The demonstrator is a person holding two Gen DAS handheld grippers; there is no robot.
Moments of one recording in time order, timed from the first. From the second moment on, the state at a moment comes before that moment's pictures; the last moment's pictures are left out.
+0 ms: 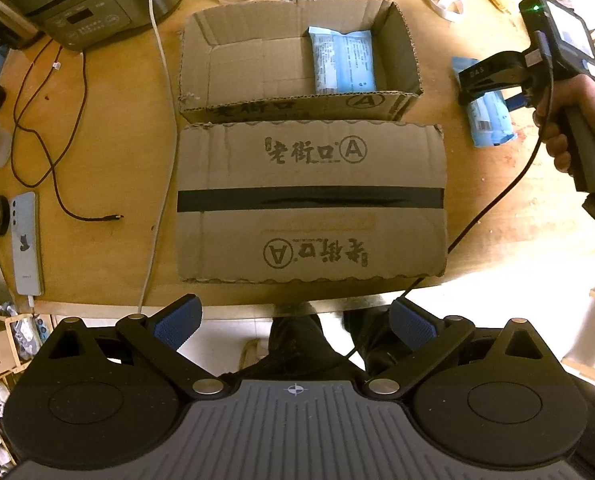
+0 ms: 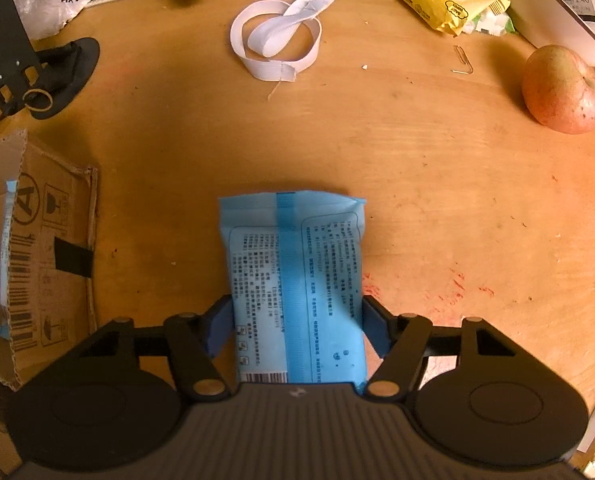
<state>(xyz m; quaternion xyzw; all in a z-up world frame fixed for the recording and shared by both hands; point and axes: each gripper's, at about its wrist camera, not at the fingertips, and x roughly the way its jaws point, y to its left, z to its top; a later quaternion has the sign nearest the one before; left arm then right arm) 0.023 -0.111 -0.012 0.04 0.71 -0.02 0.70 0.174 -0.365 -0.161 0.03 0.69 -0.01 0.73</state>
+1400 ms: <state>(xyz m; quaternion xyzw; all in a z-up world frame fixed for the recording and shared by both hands) 0.011 -0.104 -0.007 0.03 0.70 -0.03 0.71 0.184 -0.362 -0.107 0.04 0.68 -0.01 0.73</state>
